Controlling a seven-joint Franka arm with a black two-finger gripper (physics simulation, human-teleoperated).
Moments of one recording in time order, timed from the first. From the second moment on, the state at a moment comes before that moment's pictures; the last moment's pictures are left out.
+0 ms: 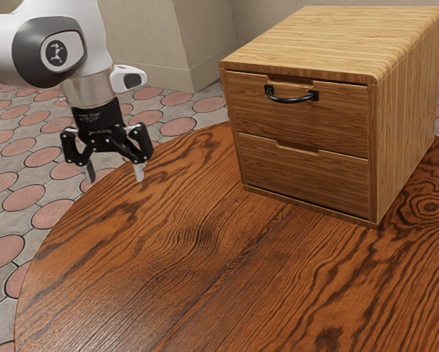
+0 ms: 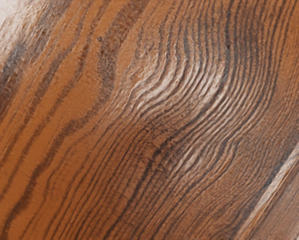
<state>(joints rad) -0.21 0.03 0.42 -1.46 0.02 1.40 -0.35</state>
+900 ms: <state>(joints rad) -0.25 0.11 0.24 -1.27 -0.05 1.67 -1.07</state>
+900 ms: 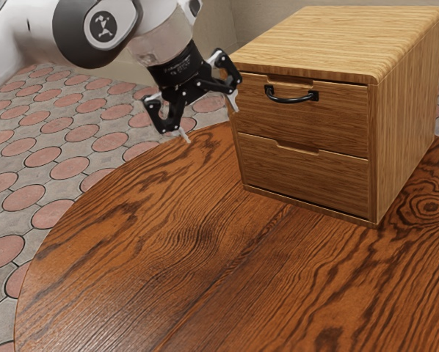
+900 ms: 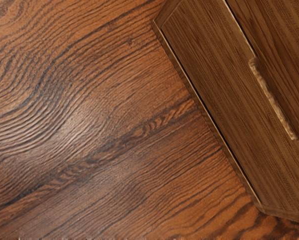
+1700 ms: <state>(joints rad) -0.21 0.32 0.13 -1.11 -0.05 1.98 -1.42</state>
